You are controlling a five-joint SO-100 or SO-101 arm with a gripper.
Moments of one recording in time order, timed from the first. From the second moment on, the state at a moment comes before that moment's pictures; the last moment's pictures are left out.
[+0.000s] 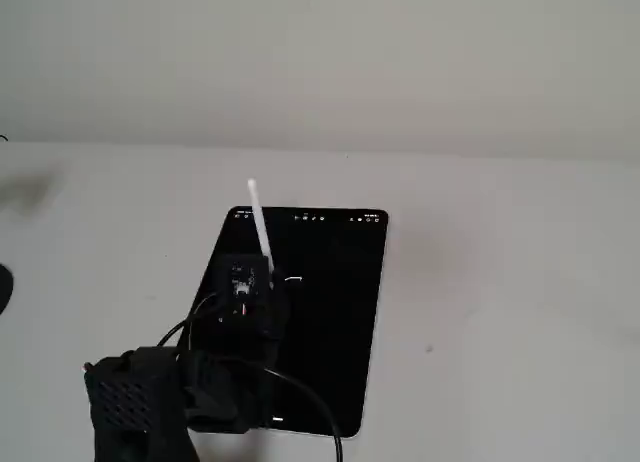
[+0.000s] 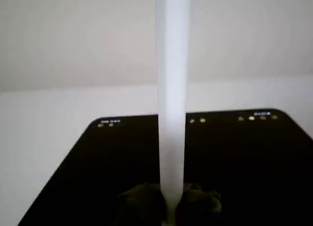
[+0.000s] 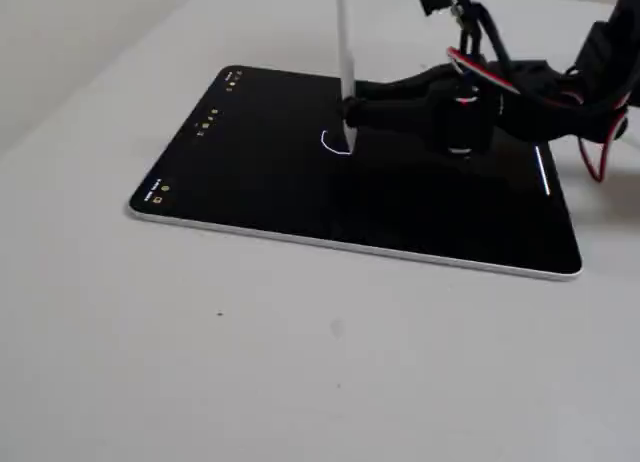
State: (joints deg) arm -14.9 56.2 137.8 -80.7 -79.9
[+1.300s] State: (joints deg) arm -10.7 48.9 125.5 -80.2 -84.0
